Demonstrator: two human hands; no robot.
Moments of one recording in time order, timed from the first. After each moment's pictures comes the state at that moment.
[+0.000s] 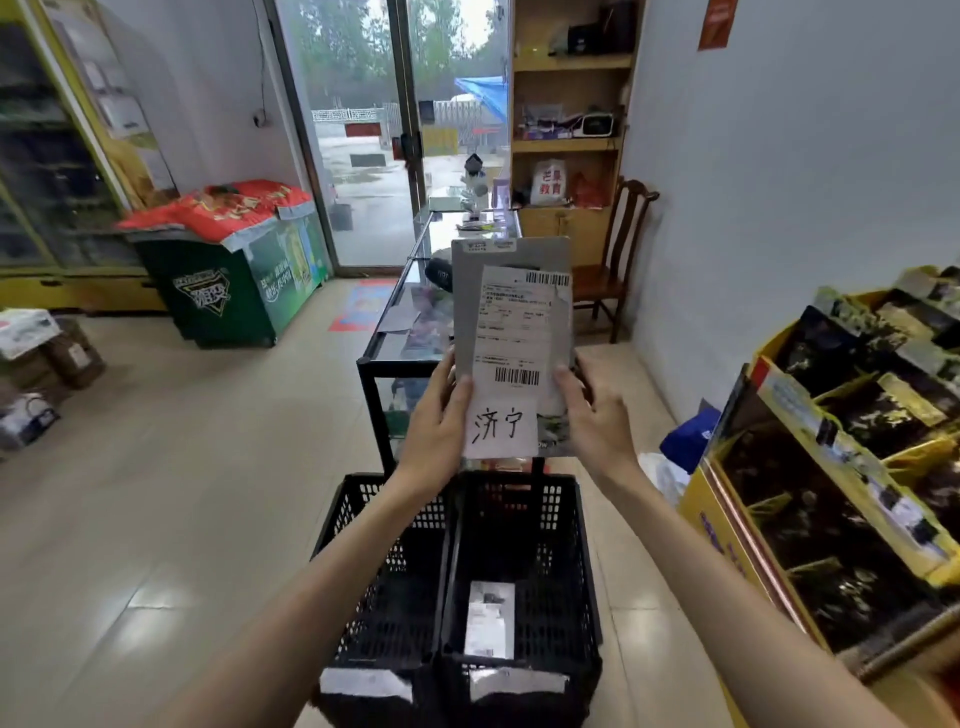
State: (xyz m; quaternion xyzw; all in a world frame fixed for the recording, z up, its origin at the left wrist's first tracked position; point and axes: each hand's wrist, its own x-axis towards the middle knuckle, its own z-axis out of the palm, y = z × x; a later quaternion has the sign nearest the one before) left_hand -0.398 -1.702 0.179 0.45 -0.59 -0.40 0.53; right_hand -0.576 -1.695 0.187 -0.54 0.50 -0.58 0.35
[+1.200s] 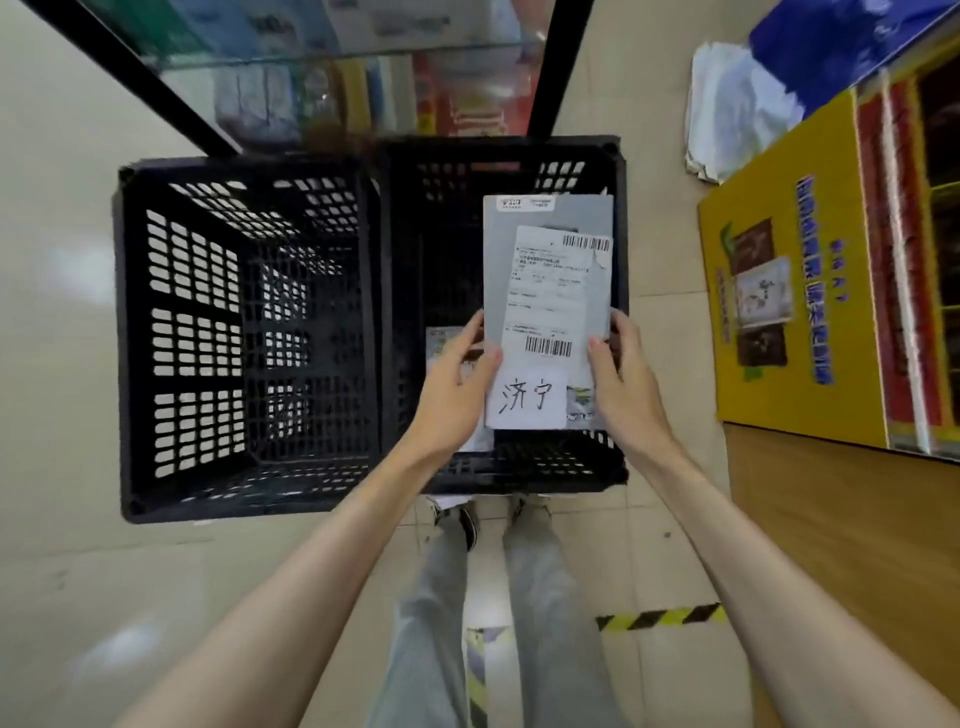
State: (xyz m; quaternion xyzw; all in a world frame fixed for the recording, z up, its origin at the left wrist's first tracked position) left_hand -0.448 -1.866 -0.295 0.60 -0.42 -0.64 0.21; right_hand -0.634 -1.841 -0.288 -0.36 0.73 -0.30 0.50
